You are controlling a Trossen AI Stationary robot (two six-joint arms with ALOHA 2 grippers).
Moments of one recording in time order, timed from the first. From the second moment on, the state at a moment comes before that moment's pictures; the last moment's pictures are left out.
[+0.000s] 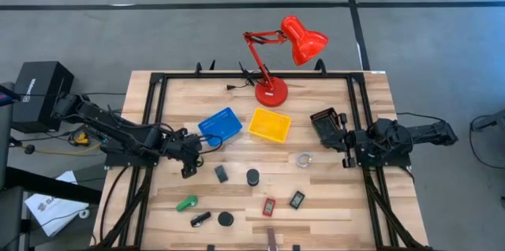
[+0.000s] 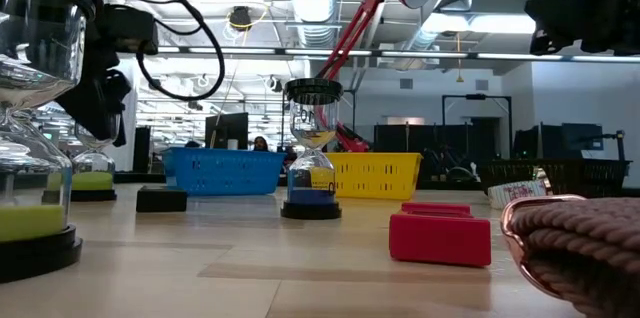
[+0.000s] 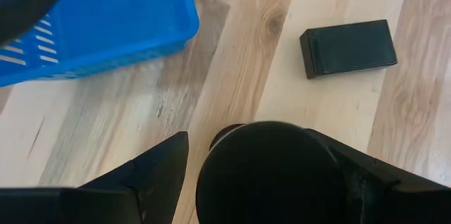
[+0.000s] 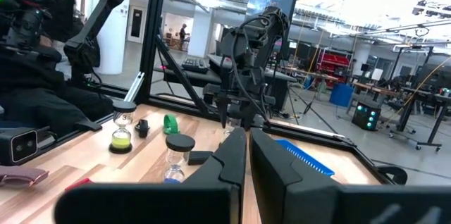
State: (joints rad) left arm -0.31 1.05 0.54 -0.61 -0.26 -0.57; right arm 0.14 0.01 0.01 0.12 0.01 -0.21
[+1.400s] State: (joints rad) left arm -0.03 1.05 0.74 -0.49 -0.43 -0.34; right arm 0.14 0.01 0.01 0.13 0.01 -0.22
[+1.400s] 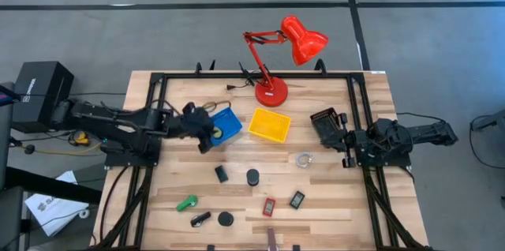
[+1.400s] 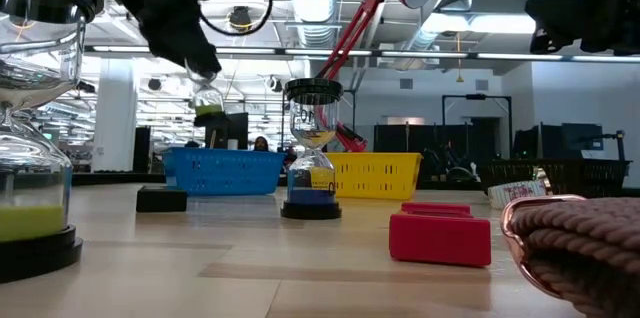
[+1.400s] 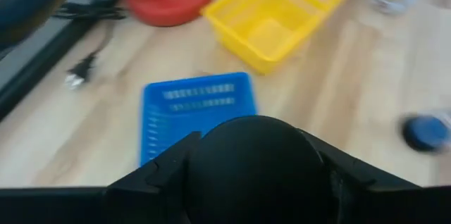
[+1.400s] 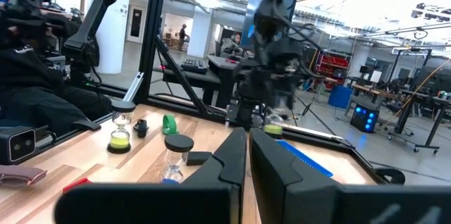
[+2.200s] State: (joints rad) left arm 0.05 1.15 0.57 -0.37 -0.43 -0.41; right arm 0.14 0.01 0.01 0.14 0.01 -0.22
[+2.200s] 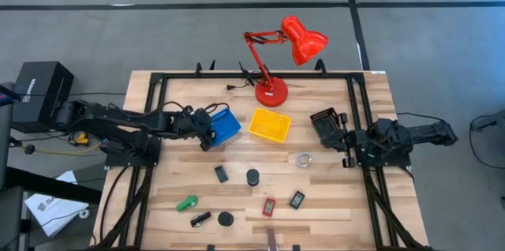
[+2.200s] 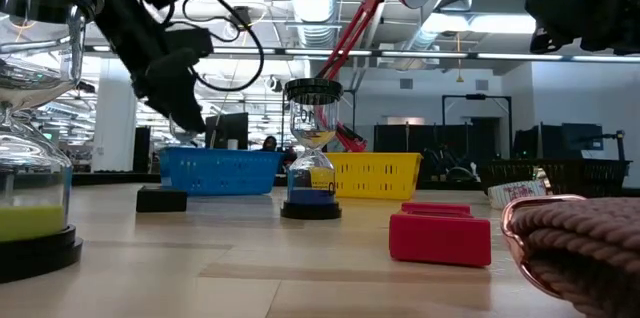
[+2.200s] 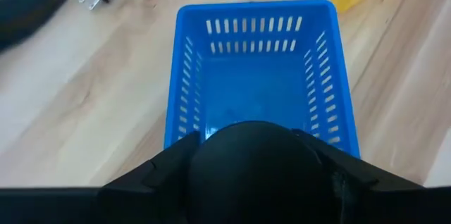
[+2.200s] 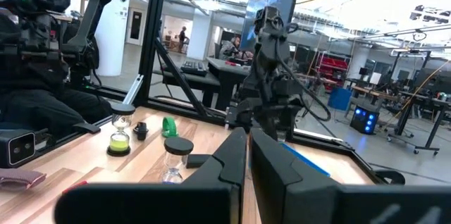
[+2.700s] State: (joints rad) left arm 0.10 1.14 0.48 -0.31 -0.45 -0.40; right arm 0.14 0.01 0.01 0.14 0.01 -0.22
